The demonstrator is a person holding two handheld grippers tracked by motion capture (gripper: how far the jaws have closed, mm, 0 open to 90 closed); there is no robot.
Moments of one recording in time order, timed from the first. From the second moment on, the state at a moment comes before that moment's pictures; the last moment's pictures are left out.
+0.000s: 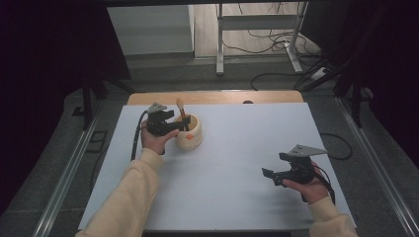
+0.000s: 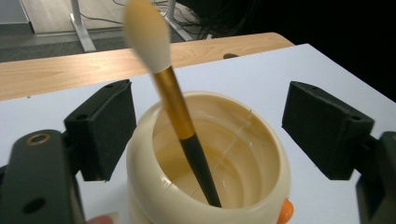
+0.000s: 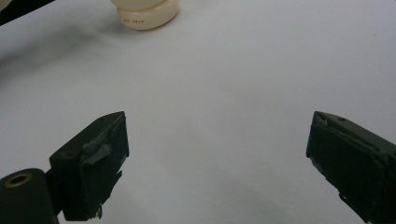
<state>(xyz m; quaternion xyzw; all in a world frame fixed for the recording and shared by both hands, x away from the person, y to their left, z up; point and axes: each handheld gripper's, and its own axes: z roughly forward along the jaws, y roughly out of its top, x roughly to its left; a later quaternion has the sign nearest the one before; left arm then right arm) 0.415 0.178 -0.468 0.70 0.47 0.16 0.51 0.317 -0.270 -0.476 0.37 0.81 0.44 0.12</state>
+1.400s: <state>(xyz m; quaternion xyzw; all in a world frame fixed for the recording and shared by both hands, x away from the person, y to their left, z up) 0.278 0.224 -0.476 0.78 0.41 0.10 0.46 0.316 -0.274 -0.475 0.37 0.81 0.44 0.13</state>
